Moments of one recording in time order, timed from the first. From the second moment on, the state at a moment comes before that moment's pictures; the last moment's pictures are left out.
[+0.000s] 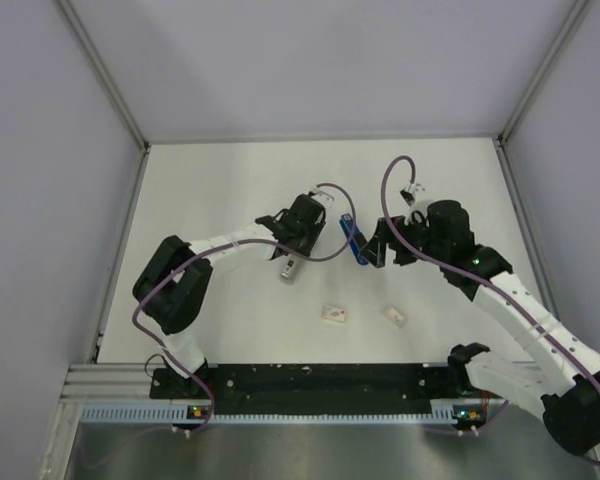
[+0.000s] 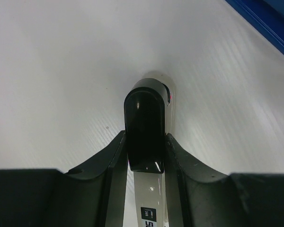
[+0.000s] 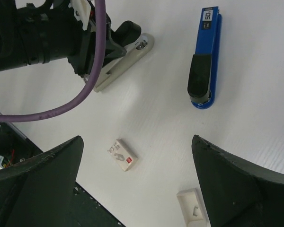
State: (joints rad) left arm -0.72 1.80 1.20 -0.29 -0.26 -0.12; right arm 0.43 0.97 0.82 -0.39 -0.28 0.35
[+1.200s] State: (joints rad) left arm -0.73 1.35 1.05 -0.19 0.89 -0.10; right arm 0.56 0.85 0.86 -0.45 -0.62 0.15
